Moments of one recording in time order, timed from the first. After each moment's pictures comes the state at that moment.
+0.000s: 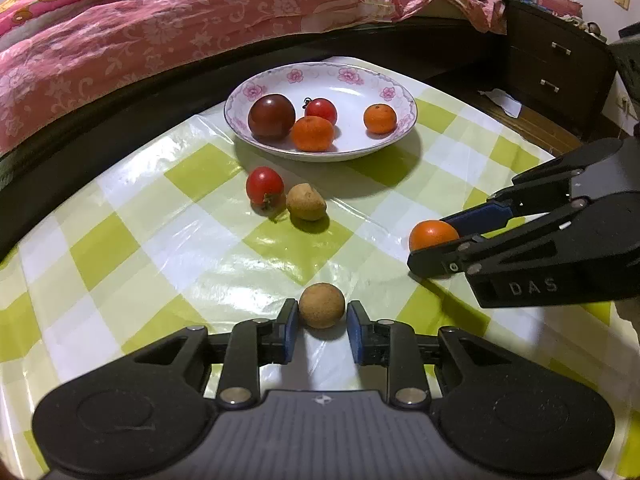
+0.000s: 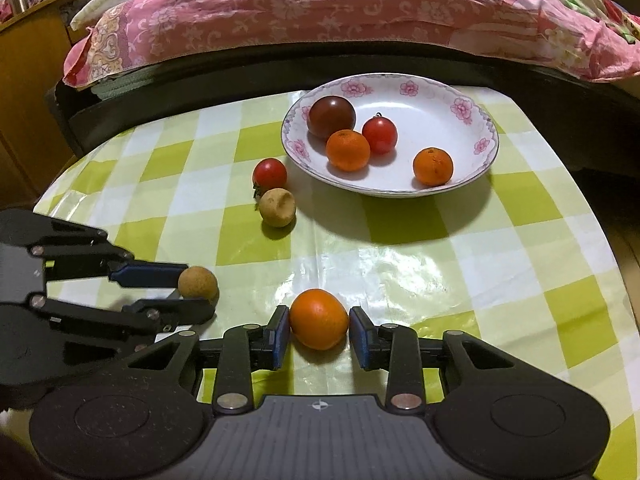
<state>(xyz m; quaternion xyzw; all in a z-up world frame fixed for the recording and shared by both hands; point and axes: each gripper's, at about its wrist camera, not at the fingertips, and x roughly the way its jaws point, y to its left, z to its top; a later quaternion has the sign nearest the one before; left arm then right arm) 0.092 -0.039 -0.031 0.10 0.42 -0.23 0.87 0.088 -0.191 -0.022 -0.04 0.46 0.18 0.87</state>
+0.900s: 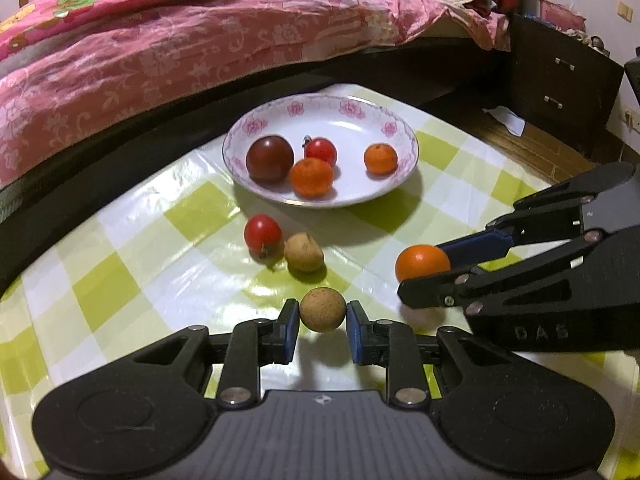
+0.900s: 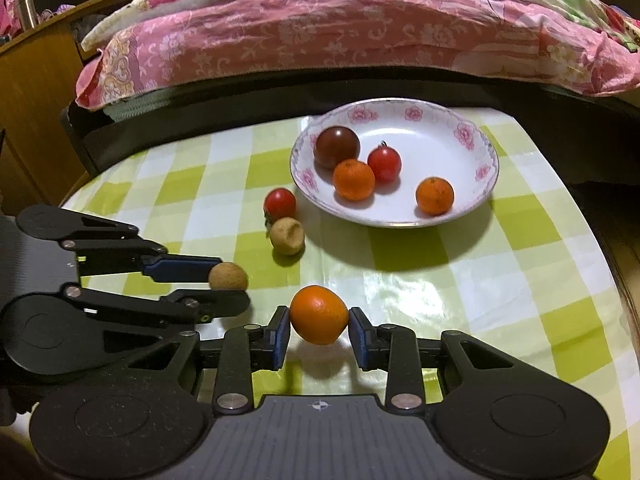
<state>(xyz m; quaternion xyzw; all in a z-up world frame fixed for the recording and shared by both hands) 0.109 -0.051 -0.011 0.09 0.40 -0.23 0.88 0.090 -0.193 -0.004 -0.02 0.44 0.19 0.88</state>
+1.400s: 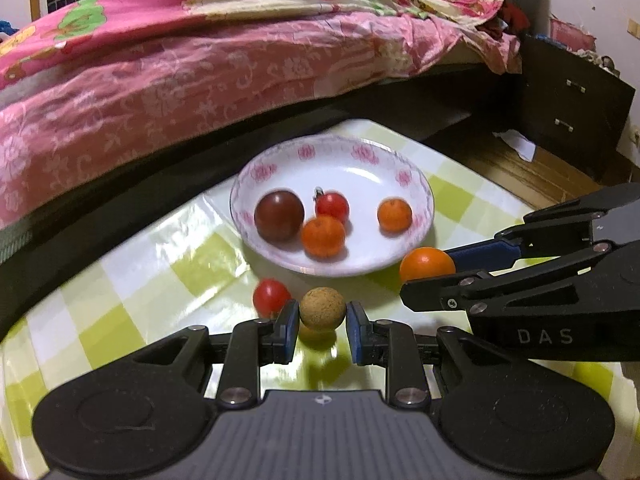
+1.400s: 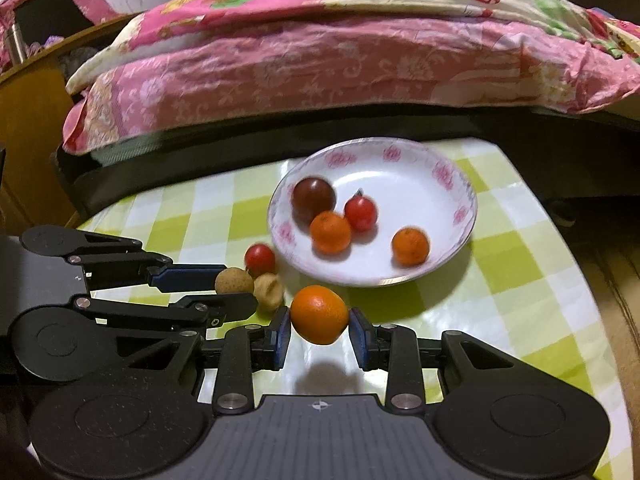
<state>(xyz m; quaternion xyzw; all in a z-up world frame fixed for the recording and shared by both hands) 0.141 -0.064 0.008 0.08 0.38 -0.21 0.90 0.114 -0.205 0.017 0.00 0.41 0.17 0.90</state>
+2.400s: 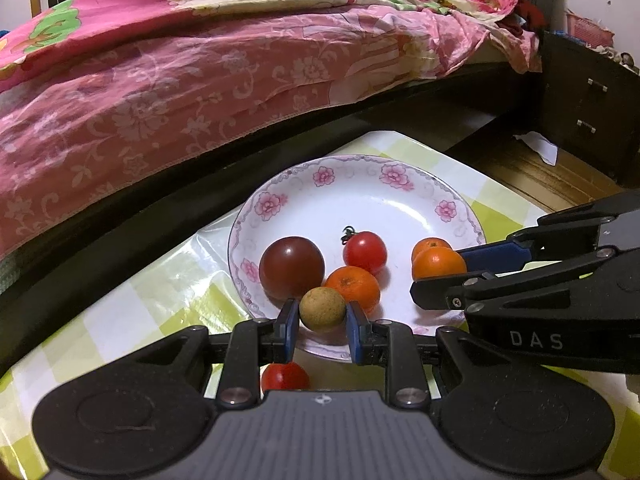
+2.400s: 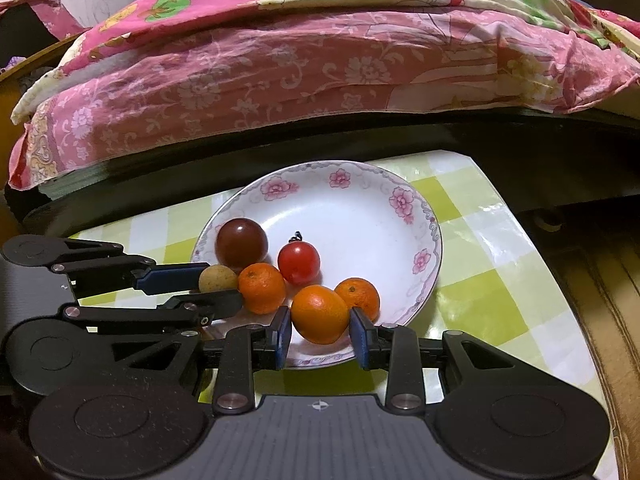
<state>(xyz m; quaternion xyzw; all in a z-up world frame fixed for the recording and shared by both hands) 0.202 -0.087 -0.010 0.09 0.37 -0.19 0.90 0.175 -0.225 -0.006 0.01 0.41 0.14 0.90</state>
